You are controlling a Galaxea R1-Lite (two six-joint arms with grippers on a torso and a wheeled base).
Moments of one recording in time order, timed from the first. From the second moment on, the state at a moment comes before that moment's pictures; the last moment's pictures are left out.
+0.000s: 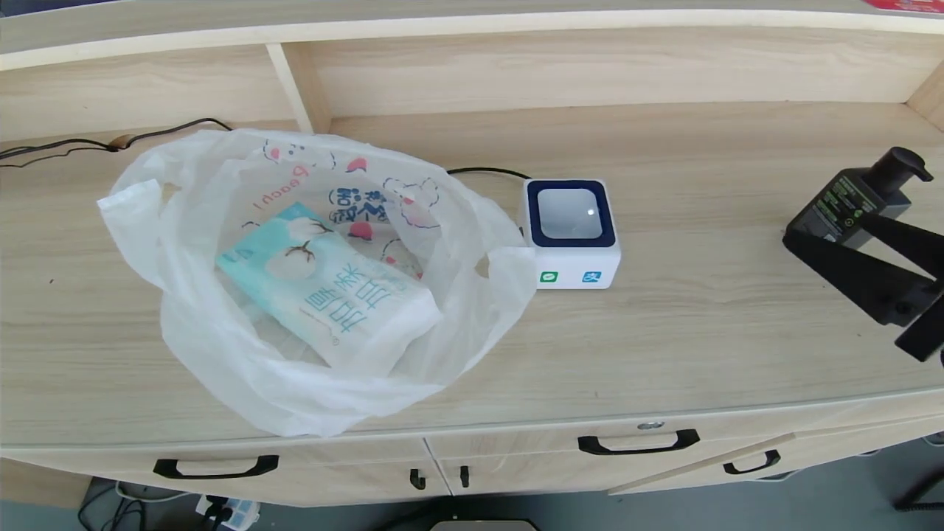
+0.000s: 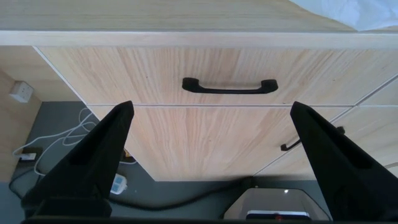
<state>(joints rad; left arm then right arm) 0.00 0.00 0.00 -0.02 0.00 0.03 0.36 1.08 -0.50 -0.73 0.03 0.04</state>
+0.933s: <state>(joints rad) 0.00 0.00 0.00 -0.02 0.00 0.03 -0.11 0.86 -0.32 -0.62 0.14 0.14</state>
